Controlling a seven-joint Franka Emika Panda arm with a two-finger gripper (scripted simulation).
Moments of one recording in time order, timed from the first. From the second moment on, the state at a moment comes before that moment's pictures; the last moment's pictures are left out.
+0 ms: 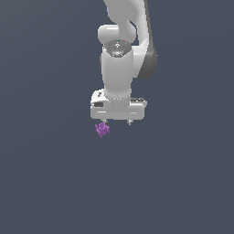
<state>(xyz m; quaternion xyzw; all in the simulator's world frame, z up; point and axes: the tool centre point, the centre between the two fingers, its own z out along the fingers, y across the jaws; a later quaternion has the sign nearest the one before) 0.012 0.001 0.203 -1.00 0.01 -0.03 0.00</state>
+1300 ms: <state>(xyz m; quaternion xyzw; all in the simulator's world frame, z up) -0.020 -0.043 0.146 -0.99 -0.13 -0.02 0.00</state>
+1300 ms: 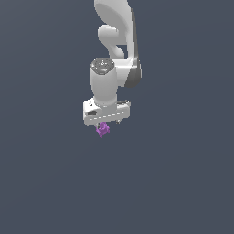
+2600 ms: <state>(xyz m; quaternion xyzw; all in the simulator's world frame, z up) -0.065 -0.082 0.091 -0.96 -0.28 0.00 0.00</state>
